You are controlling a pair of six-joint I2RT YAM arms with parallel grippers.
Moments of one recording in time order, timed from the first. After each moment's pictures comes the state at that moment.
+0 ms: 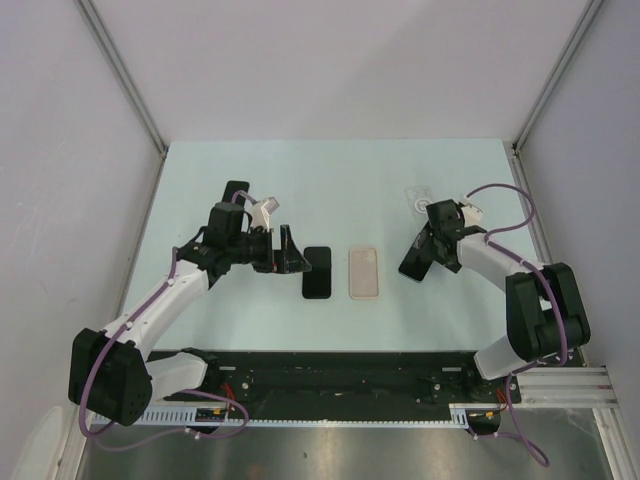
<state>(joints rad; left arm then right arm) -0.35 1.16 0.81 -0.38 0.63 -0.39 0.26 1.52 0.86 -0.37 0.34 0.80</state>
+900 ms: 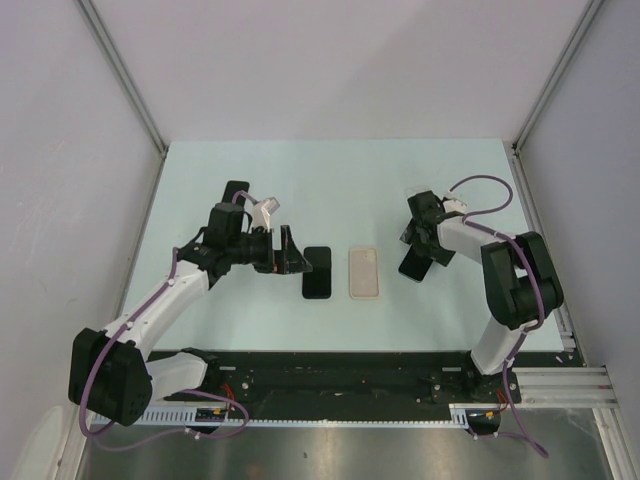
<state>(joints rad) -0.35 1.16 0.80 -0.36 0.66 -0.40 0.31 1.74 1.02 -0.41 0.39 0.86</state>
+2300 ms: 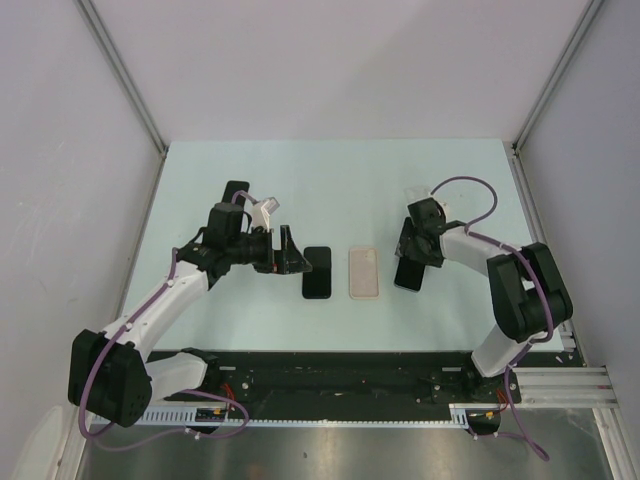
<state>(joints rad) -0.35 1.16 0.80 -0.36 0.66 -0.40 0.34 1.66 0.93 -0.33 0.20 0.61</state>
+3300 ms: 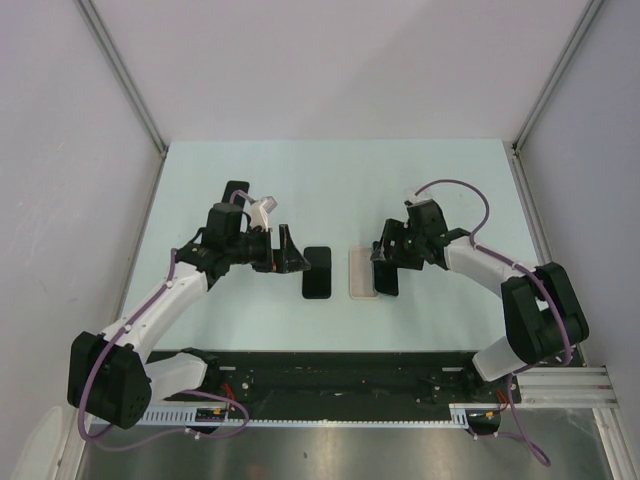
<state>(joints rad) -0.34 1.15 0.80 -0.36 0.61 -0.39 0.39 1.51 0.87 -0.27 -0.20 0.58</state>
